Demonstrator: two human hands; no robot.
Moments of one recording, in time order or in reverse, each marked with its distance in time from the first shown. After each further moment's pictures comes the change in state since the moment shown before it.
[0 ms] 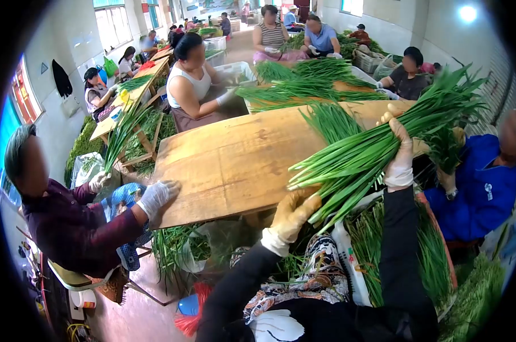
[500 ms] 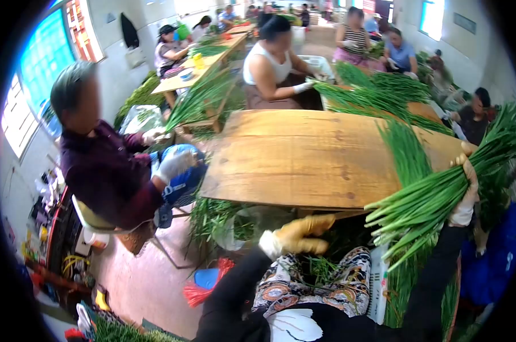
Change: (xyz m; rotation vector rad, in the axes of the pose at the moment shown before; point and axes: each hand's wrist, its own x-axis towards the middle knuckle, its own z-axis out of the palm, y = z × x) left_hand -0.082 -0.032 -0.117 0.758 -0.312 -0.153; right_hand 0.005 -0.007 -0.004 -0.074 0.049 0.073
